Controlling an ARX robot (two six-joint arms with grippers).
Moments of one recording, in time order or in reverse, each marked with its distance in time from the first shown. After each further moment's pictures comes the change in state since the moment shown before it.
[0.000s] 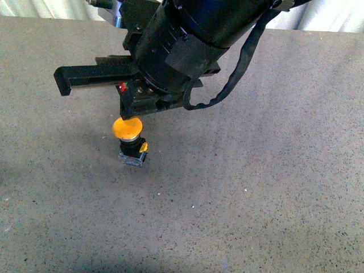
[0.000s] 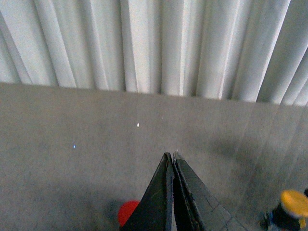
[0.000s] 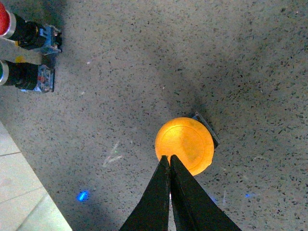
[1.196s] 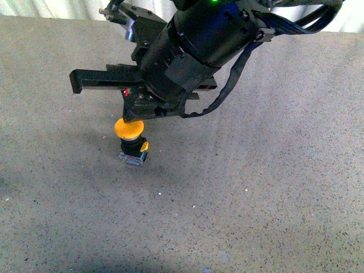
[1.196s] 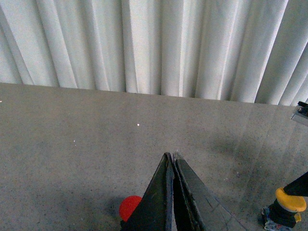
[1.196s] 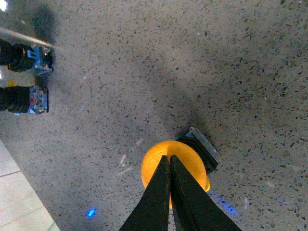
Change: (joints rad) left arm 0.000 -0.130 0.000 -0.143 0.000 0.000; right arm -0.034 0.079 0.013 0.084 -0.034 0.096
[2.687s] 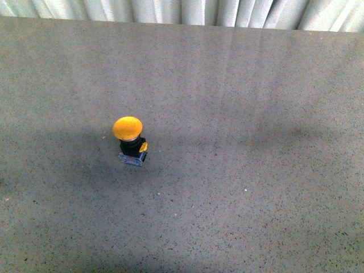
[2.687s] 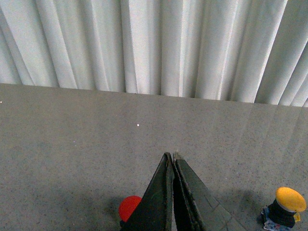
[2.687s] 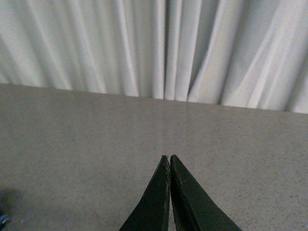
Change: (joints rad) left arm 0.000 0.000 0.000 0.000 0.000 0.000; right arm -0.439 -1.122 -1.217 1.042 0.349 -0.183
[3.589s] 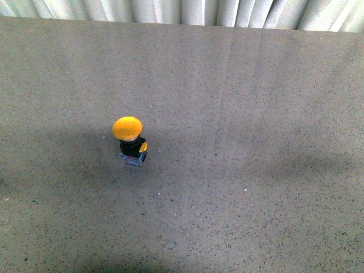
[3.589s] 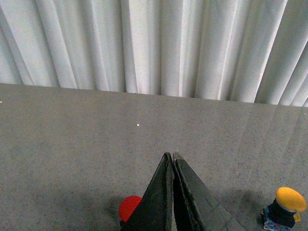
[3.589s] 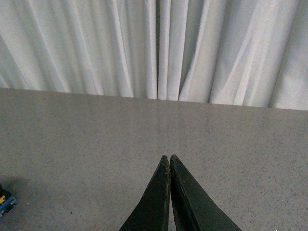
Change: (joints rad) left arm 0.000 0.000 0.000 0.000 0.000 0.000; right arm -0.042 -0.520 -0.127 -0.363 -0.019 0.000
